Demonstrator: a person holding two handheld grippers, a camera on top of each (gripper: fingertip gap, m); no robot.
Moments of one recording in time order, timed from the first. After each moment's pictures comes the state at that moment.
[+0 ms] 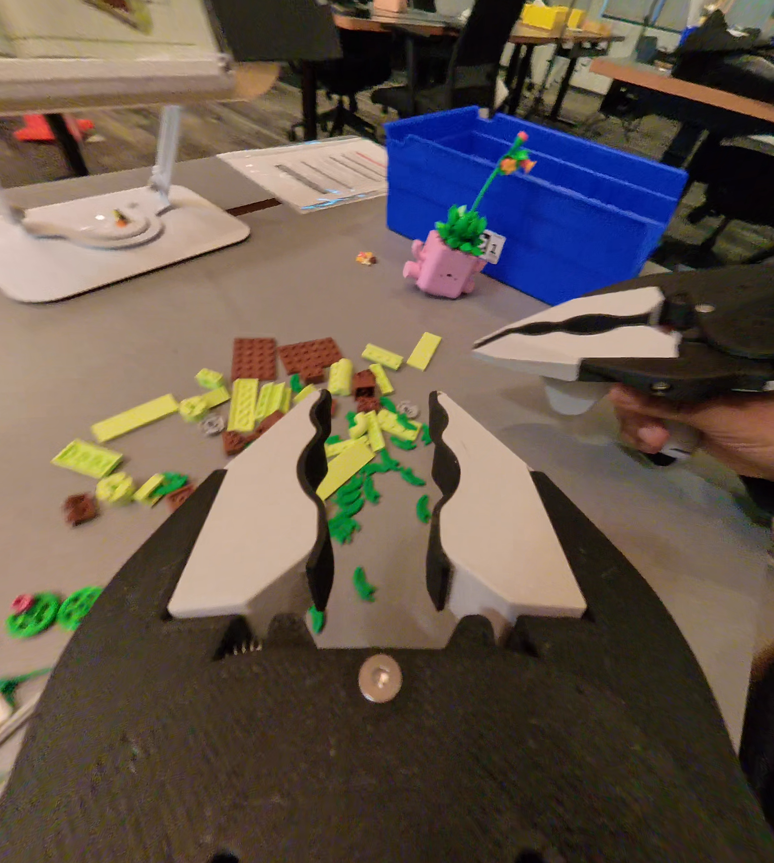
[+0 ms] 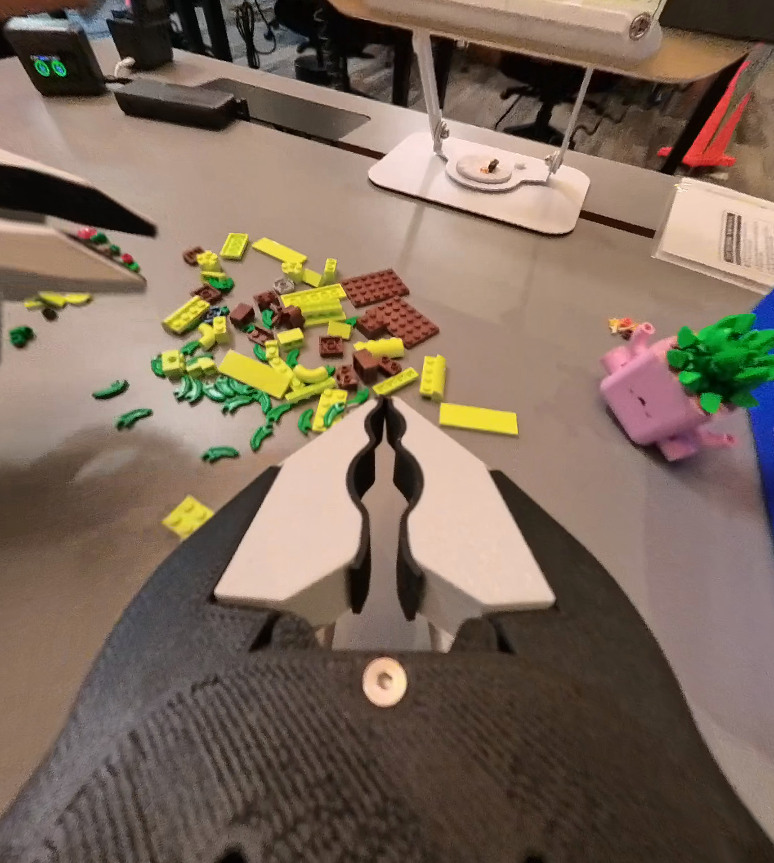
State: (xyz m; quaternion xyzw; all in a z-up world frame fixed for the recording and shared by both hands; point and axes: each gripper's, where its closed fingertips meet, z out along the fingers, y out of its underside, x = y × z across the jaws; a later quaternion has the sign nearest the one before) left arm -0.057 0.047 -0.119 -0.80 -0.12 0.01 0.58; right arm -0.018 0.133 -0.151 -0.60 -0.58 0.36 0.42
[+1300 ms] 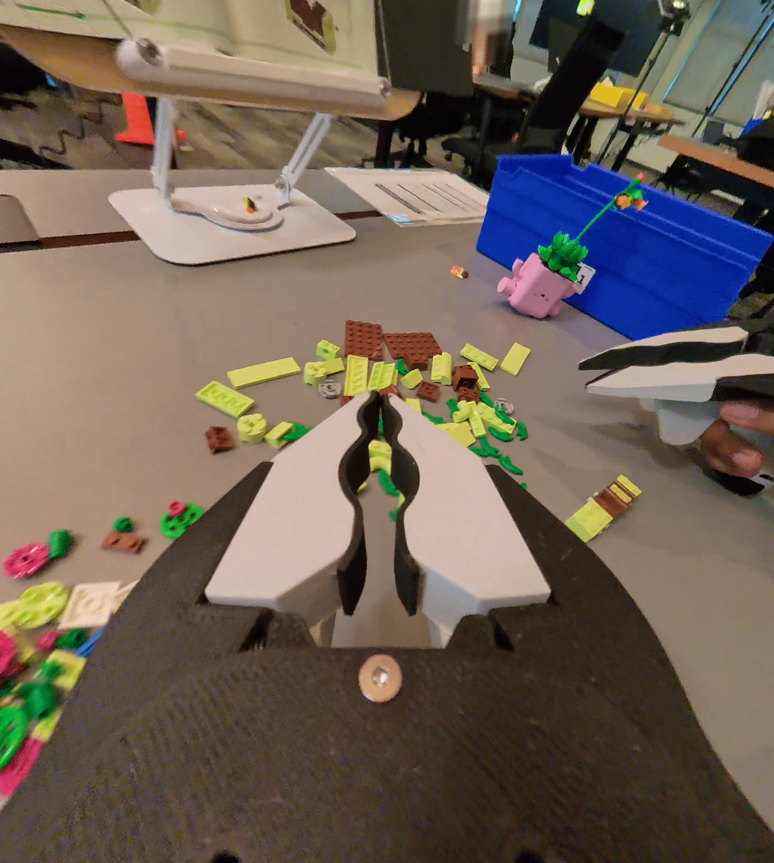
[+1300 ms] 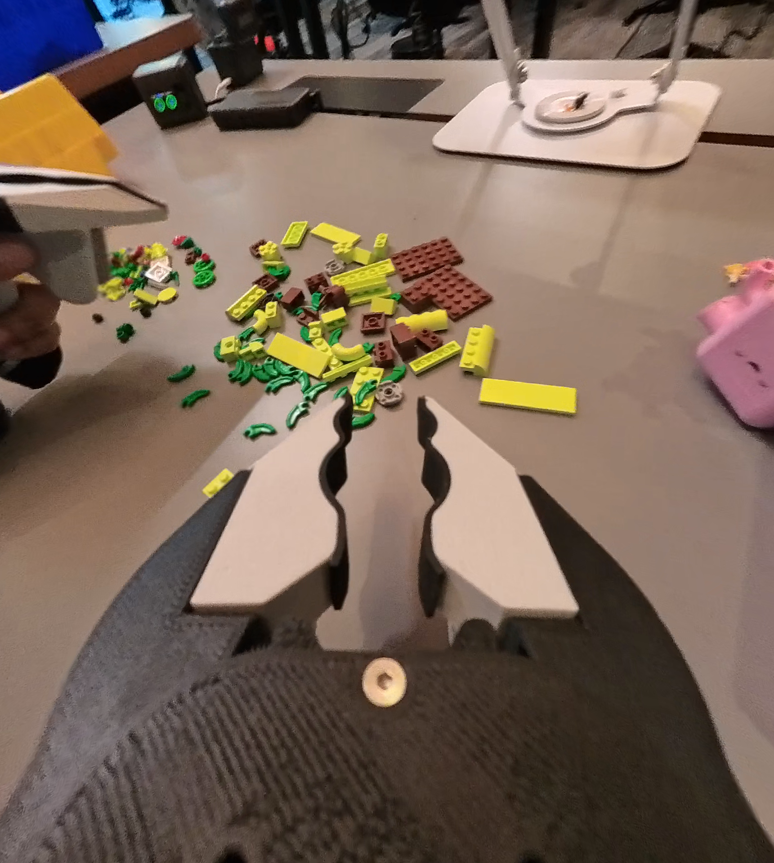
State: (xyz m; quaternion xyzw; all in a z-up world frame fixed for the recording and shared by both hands) left arm -0.118 0.003 -0.131 -0.77 -0.19 0.02 0.60; right arm -0.012 0.129 -0.166 -0.60 -0.59 0.44 0.31
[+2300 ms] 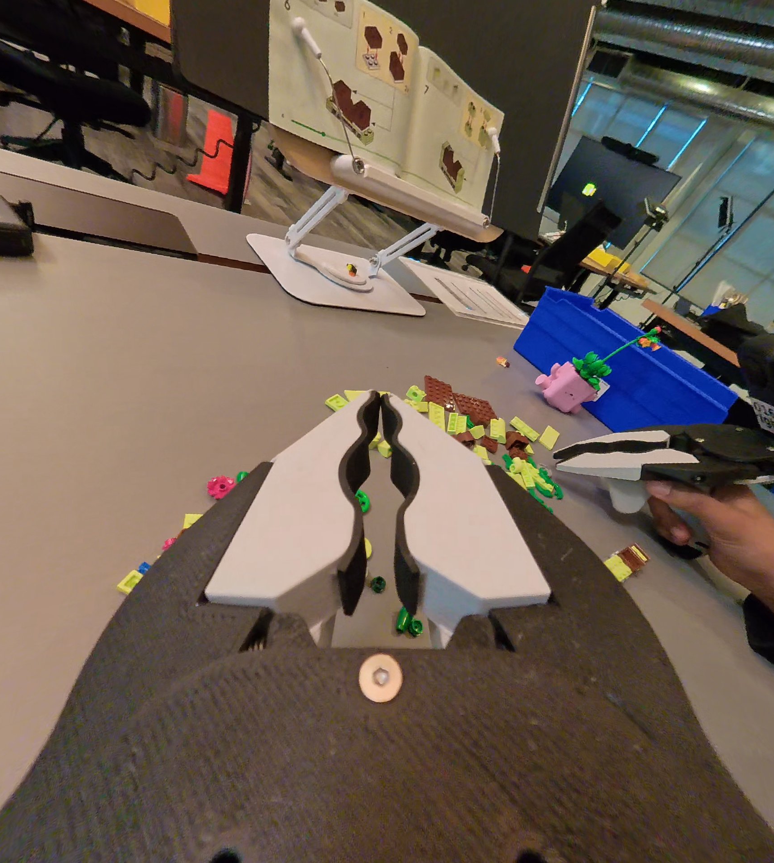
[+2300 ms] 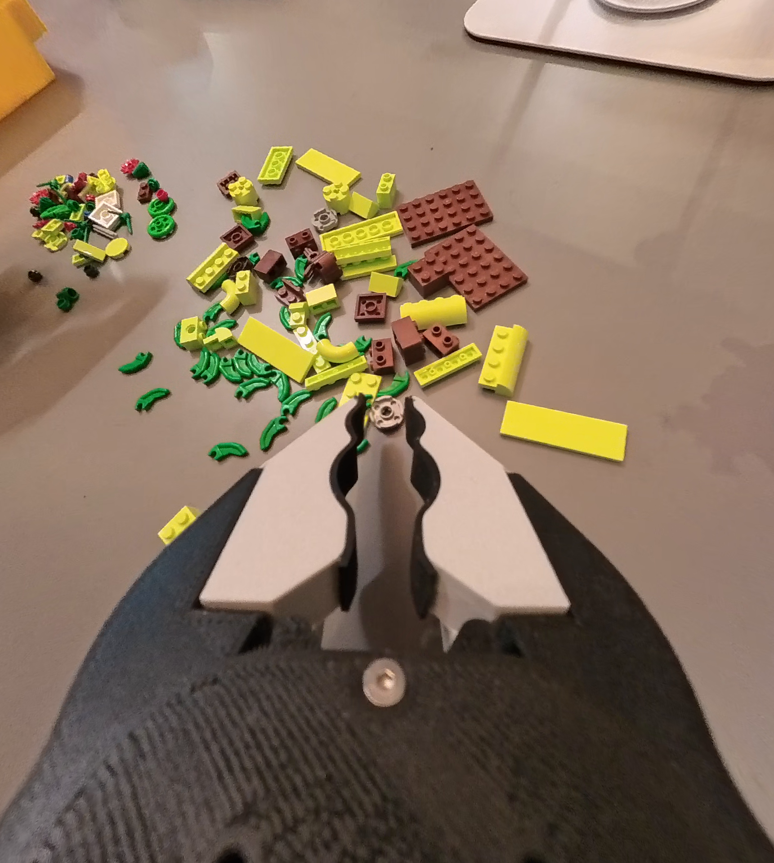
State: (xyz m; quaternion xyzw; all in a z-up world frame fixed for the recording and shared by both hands) left arm -0.184 -0.072 -0.115 -0.69 -0.30 -0.01 0.67; right arm -0.050 0.121 -0.196 -0.61 -0.64 0.39 0.25
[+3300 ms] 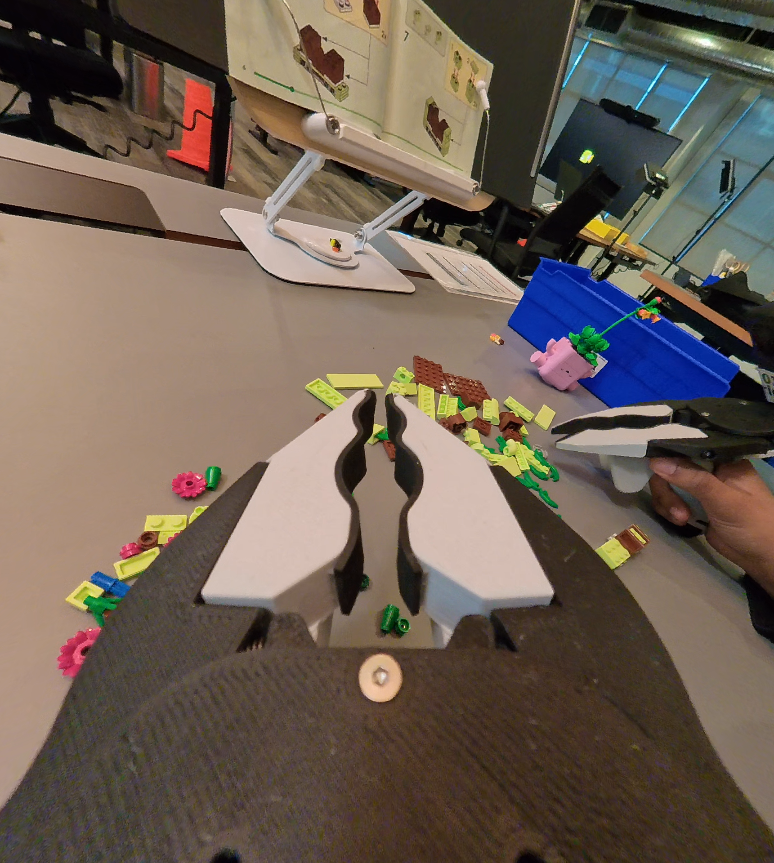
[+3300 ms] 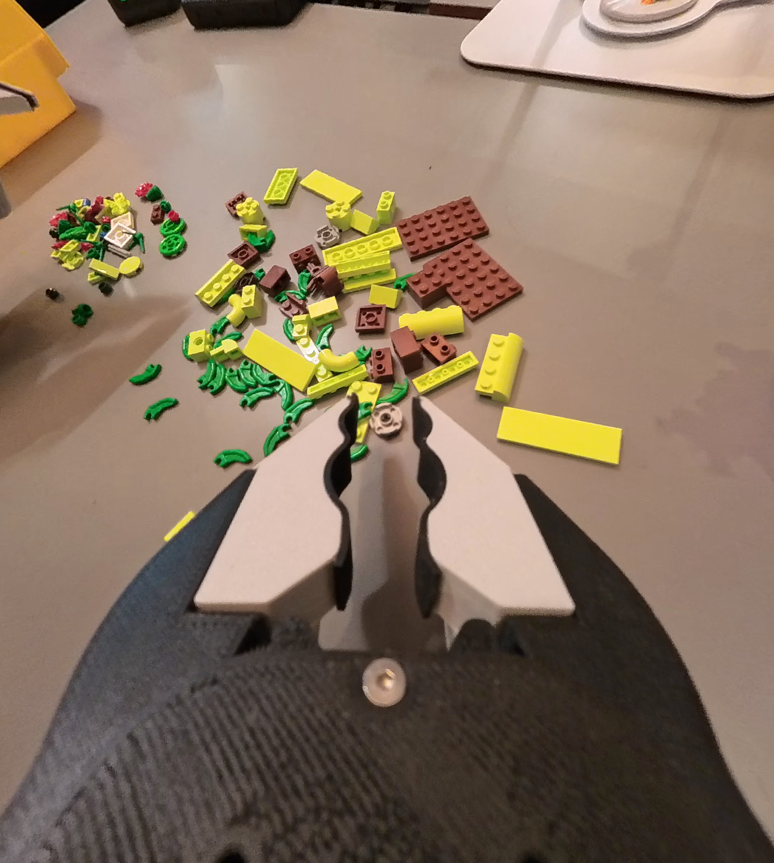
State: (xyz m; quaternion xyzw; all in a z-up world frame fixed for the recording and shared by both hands) left arm -0.174 -0.057 -0.125 -0.70 -0.28 -0.01 0.65; right arm -0.050 0.123 -0.191 -0.61 -0.63 0.40 0.25
